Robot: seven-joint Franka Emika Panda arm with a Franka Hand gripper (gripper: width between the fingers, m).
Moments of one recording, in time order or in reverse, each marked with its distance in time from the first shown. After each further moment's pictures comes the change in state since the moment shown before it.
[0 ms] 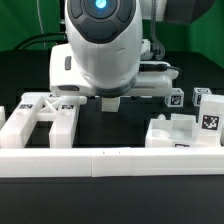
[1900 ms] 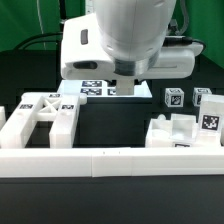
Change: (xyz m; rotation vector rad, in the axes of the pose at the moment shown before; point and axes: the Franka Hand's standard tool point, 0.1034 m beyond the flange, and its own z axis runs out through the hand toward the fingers) arm -0.007 -0.022 -0.054 -0.048 0.073 -0.048
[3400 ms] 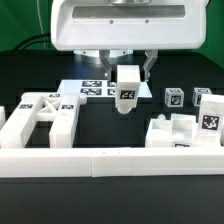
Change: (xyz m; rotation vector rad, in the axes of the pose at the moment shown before) arm 0.033 0.005 -0.090 -0.044 0.936 -0.007
